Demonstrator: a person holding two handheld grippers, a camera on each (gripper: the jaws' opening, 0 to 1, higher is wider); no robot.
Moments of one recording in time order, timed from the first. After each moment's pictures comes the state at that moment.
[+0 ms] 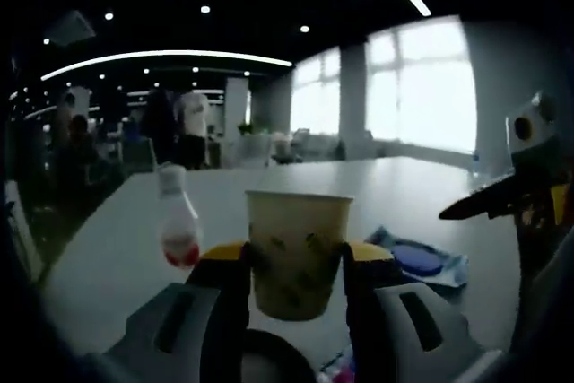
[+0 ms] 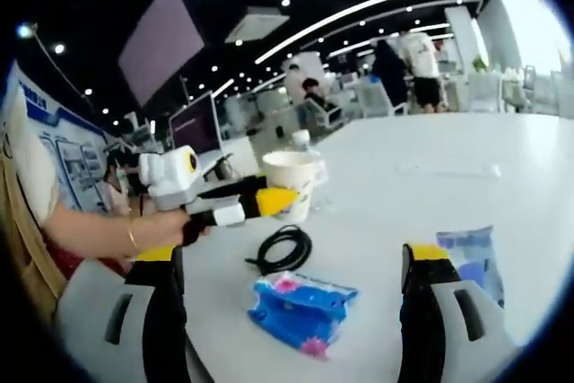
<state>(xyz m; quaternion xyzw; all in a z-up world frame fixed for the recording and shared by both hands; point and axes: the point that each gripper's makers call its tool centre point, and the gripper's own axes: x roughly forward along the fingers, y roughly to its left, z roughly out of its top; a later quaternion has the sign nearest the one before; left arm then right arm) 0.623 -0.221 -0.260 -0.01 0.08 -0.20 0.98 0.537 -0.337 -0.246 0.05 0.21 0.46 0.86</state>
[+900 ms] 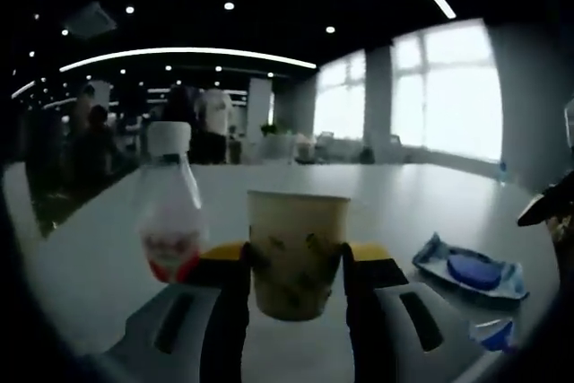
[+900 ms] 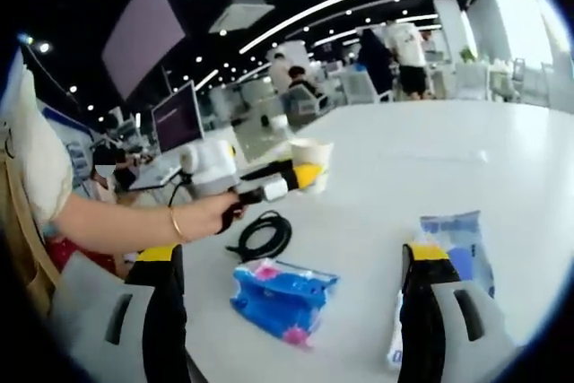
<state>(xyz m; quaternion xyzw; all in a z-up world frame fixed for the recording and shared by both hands) 0.701 -0.204 -0.302 -0.03 0.06 -0.14 0.99 0.544 -0.350 -0.268 0.04 0.24 0.43 0.87</state>
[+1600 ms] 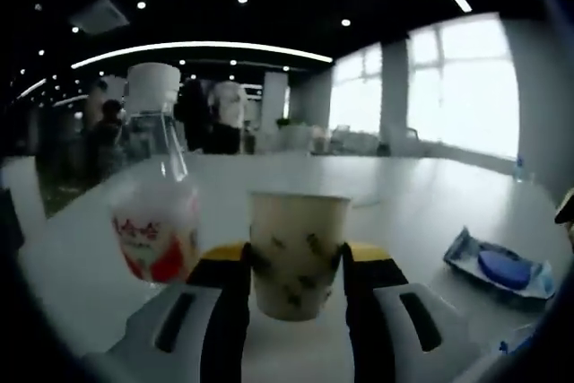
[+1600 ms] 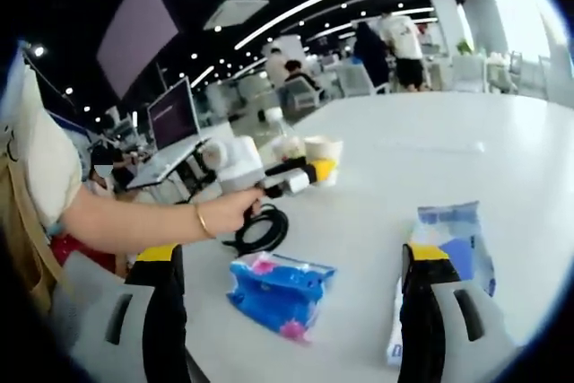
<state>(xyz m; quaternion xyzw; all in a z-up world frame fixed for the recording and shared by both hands) 0.729 -0.208 -0.331 -0.01 0.09 -0.11 0.99 0.544 -0.353 -0.273 0.04 0.25 0.43 0.87</state>
